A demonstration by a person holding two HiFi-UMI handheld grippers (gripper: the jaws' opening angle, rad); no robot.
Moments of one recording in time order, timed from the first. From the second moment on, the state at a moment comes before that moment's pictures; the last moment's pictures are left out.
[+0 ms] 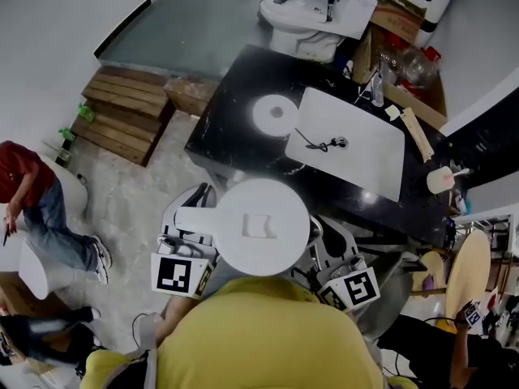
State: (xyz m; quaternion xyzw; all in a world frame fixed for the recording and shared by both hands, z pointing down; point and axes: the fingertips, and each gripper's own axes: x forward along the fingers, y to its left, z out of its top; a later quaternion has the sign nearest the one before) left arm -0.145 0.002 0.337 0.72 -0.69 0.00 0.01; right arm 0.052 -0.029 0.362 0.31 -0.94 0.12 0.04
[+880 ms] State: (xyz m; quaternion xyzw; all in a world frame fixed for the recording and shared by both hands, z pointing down) left arm -0.181 -0.143 0.348 0.77 -0.64 0.01 0.02; right arm 0.012 -0.149 0.358 0.38 -0.92 0.11 0.02
